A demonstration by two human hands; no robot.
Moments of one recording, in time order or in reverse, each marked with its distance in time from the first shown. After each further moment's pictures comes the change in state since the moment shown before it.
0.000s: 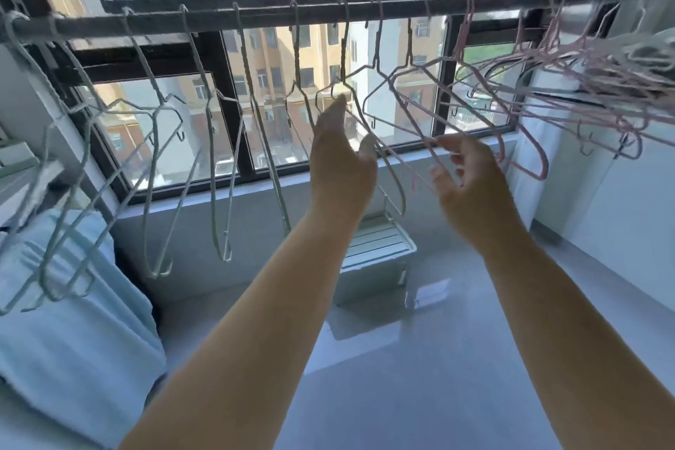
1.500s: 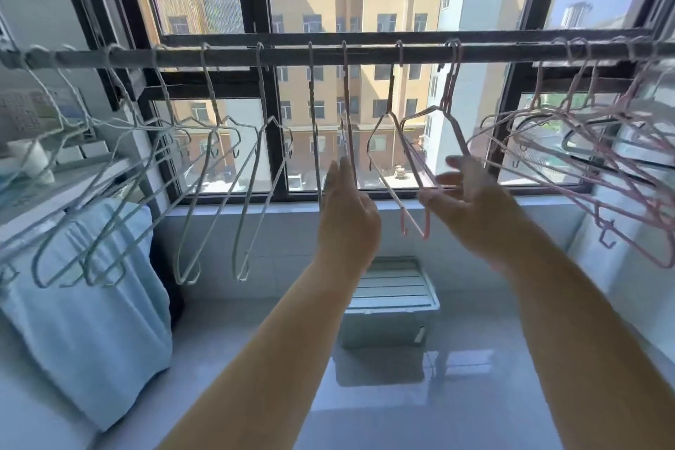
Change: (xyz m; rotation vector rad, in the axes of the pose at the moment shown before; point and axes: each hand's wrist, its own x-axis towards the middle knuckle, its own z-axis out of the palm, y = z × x) left_hand 0.009 0.026 0.129 0.191 0.105 -0.151; right_hand 0.100 0.062 -0.081 0.148 -0.442 0.012
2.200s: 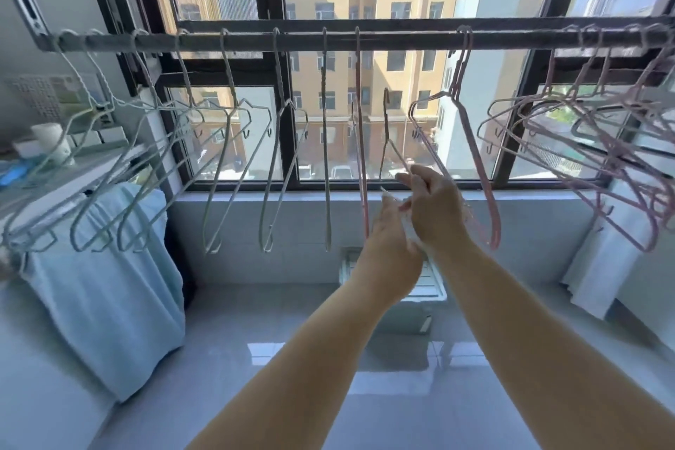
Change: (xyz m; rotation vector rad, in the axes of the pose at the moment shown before) left_hand -0.039 -0.013 0.024 -0.100 -0.427 -0.111; right_hand 0.041 0.036 0.068 0.330 0.172 -0.049
